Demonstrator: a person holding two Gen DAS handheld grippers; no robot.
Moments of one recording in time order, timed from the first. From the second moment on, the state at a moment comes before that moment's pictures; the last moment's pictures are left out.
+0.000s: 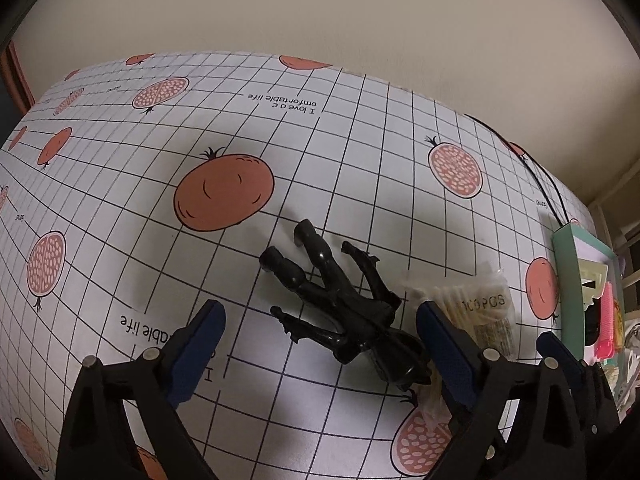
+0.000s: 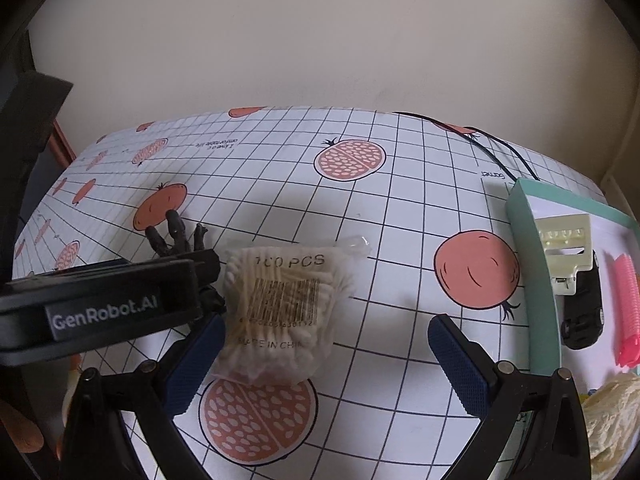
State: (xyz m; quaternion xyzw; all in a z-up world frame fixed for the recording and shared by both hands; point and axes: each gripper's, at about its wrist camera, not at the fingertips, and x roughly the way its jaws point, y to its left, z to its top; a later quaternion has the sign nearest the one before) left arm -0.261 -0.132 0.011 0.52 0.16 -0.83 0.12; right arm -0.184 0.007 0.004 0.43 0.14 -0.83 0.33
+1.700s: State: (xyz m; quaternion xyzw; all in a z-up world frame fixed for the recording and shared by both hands) left arm -0.259 -0.129 0.018 0.52 0.15 -0.83 0.13; right arm -0.182 0.016 0.024 0.42 0.14 -0.83 0.33
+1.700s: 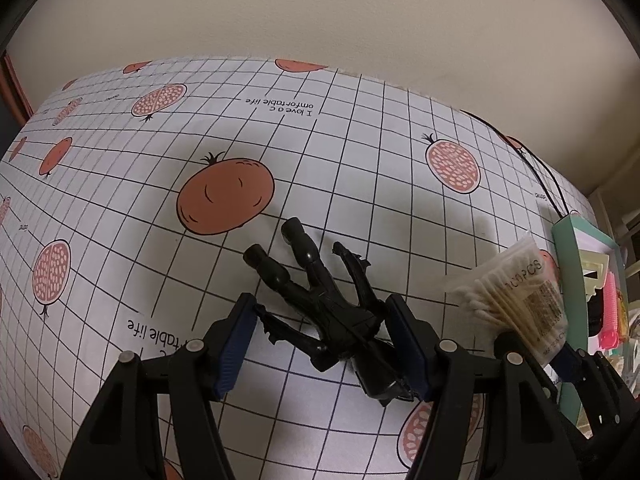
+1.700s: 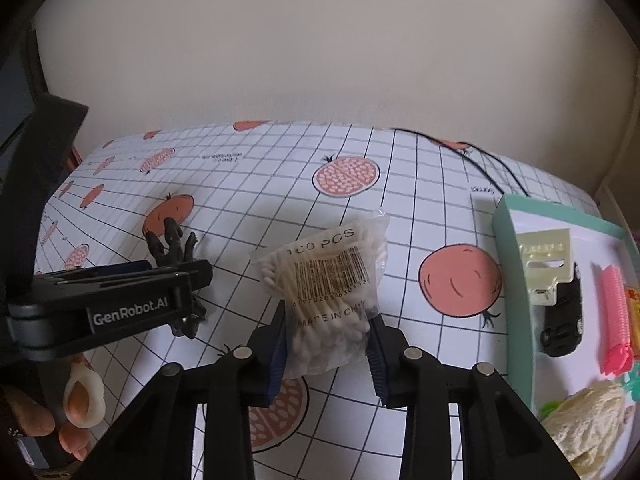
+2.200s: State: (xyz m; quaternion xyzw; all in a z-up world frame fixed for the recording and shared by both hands) left arm -0.233 -0.103 0.064 0.50 0.16 -0.84 0.12; right arm -0.170 0.062 0.083 0.40 0.12 -0.85 0.31
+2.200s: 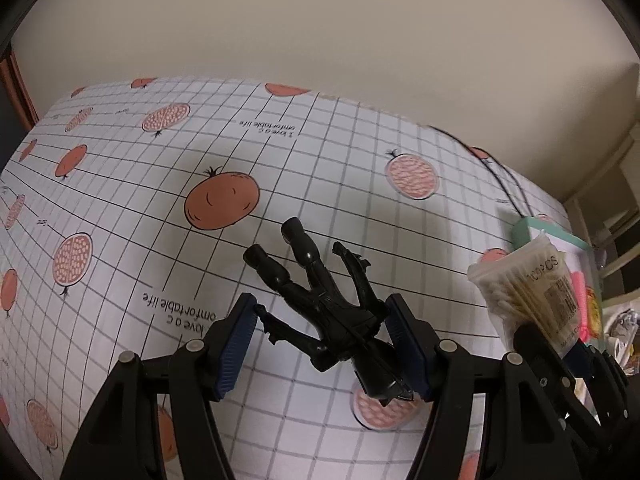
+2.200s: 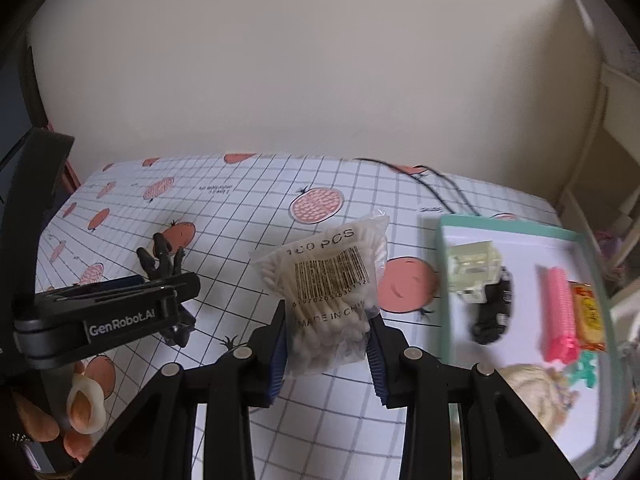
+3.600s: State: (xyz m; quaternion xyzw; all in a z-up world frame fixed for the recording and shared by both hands) left arm -0.220 0.076 0.137 0.42 0.08 -0.90 0.00; right arm -0.220 0.242 0.113 0.41 0.05 -0.89 0.20
